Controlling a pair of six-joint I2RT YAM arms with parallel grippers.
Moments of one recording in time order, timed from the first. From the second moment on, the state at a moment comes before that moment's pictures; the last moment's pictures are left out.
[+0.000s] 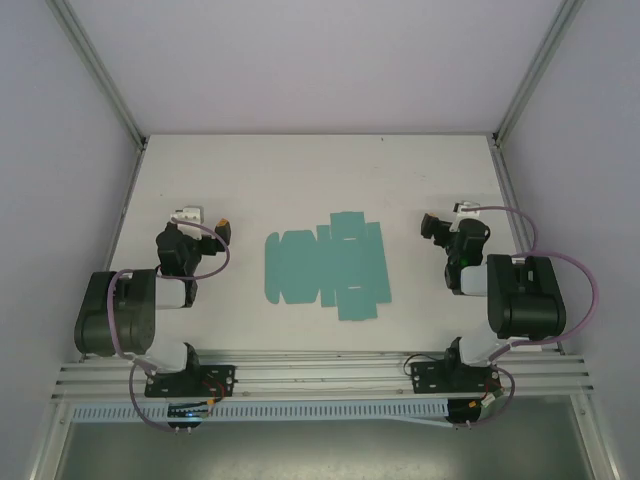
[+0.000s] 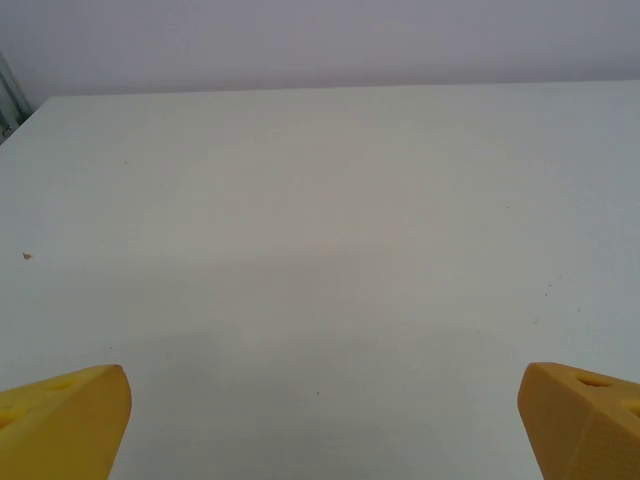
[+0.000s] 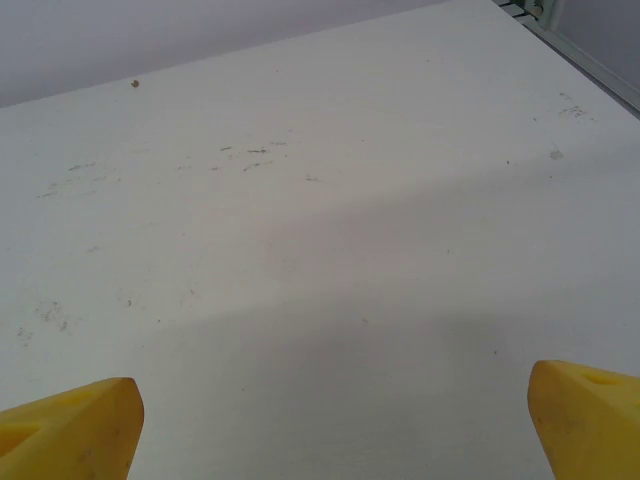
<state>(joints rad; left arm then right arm) 0.05 1.52 0.31 0.93 0.15 0.02 -0.04 1.57 0.38 0.82 0.01 0.14</state>
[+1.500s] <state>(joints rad) 0.05 1.26 0.60 0.40 0.23 -0.20 0.03 1.34 0.60 0.36 0.04 0.17</state>
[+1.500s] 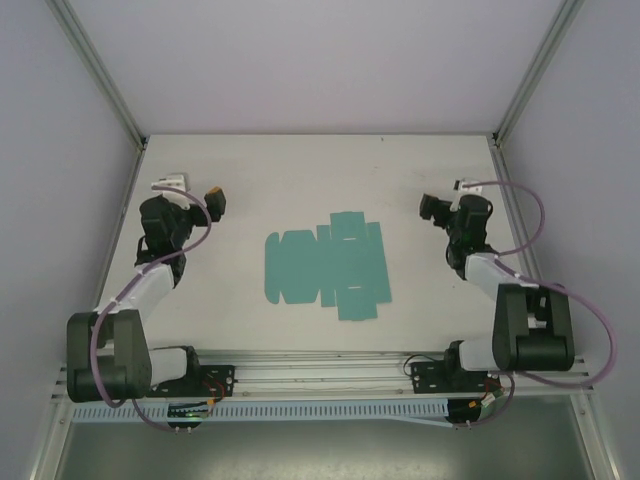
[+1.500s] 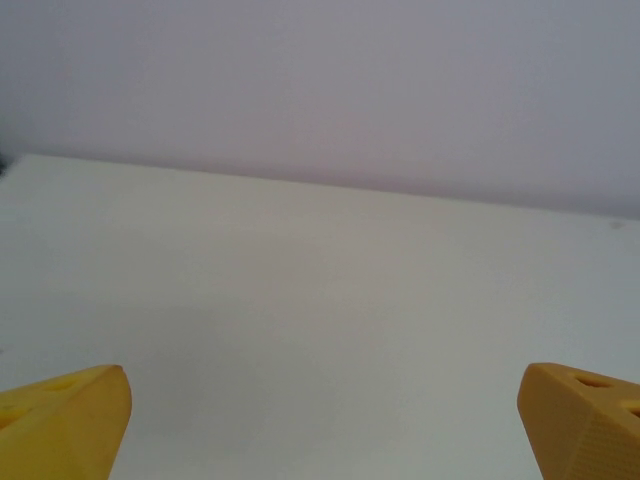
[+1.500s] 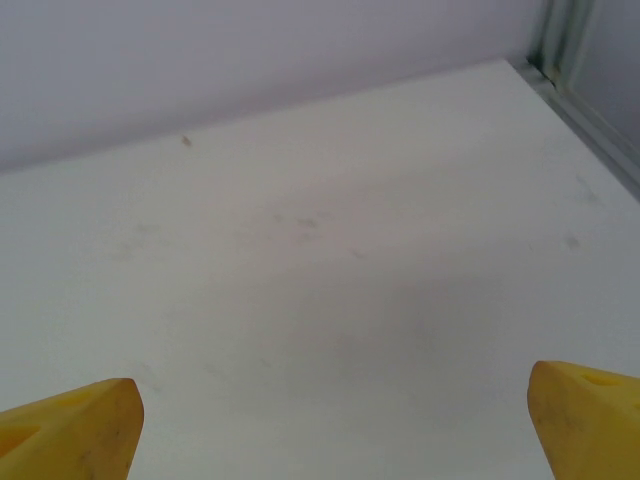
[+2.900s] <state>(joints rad) -0.26 1.73 0.91 -0.29 0.59 -0.48 0.33 1.74 0.83 -0.10 -0.26 0.62</state>
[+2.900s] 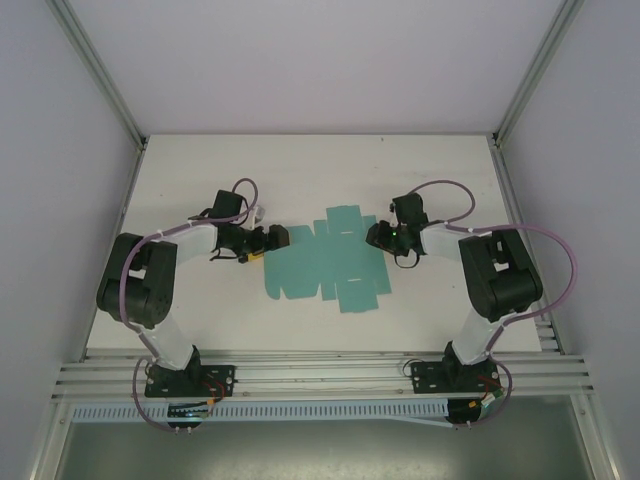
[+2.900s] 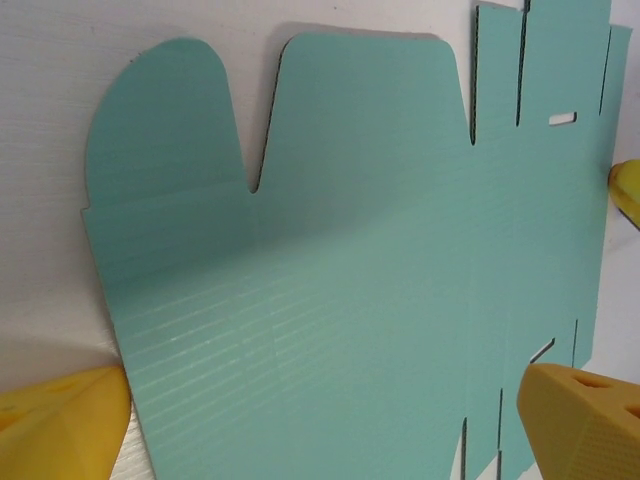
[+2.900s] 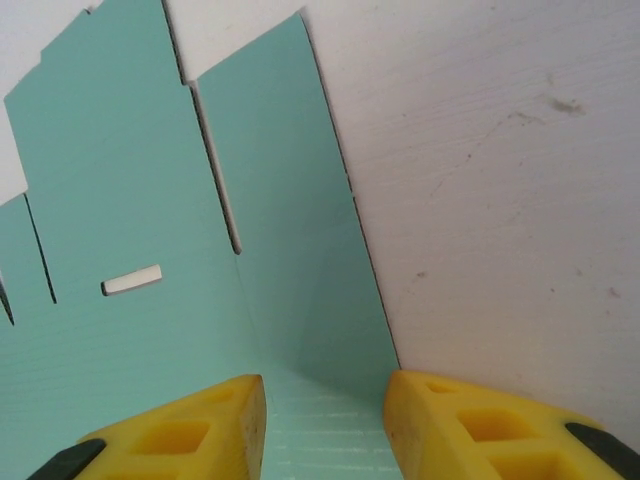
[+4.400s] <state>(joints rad) -0.33 1.57 0.91 0.01 0.78 -0.50 0.26 1.53 0.68 -0.06 -0.34 0.54</state>
